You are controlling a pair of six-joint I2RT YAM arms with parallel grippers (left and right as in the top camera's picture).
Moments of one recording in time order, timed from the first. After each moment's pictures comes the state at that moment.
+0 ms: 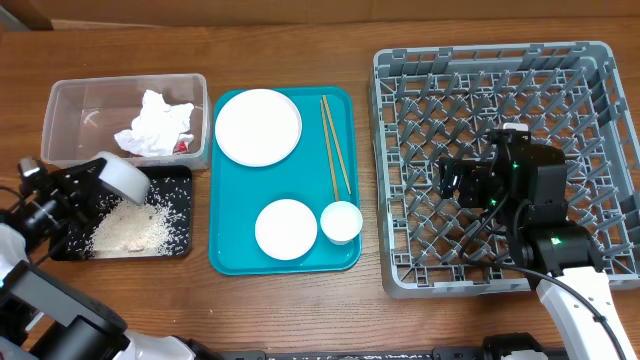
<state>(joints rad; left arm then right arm) 0.91 1.73 1.17 -0.81 1.37 -0.39 0.09 1.04 0.77 -0.44 -0.12 0.20</state>
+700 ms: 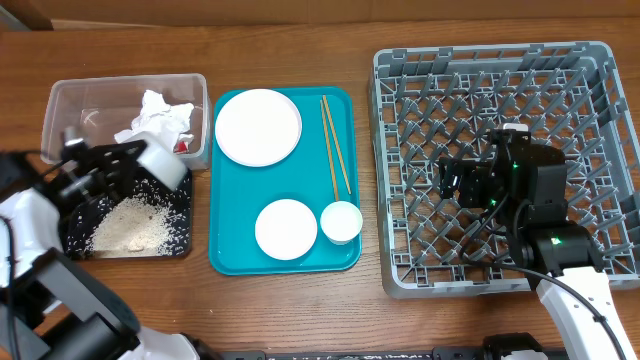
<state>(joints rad) 0.68 1.71 1.18 -0.78 1.38 -0.36 0.09 1.04 0.77 -0.44 -0.12 0.20</state>
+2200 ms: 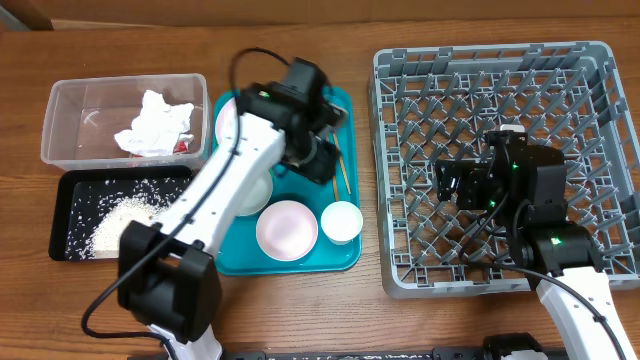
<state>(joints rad) -0.47 1.86 1.63 -1.14 0.21 0.09 0.09 1.04 0.77 -0.45 -0.17 0.20</state>
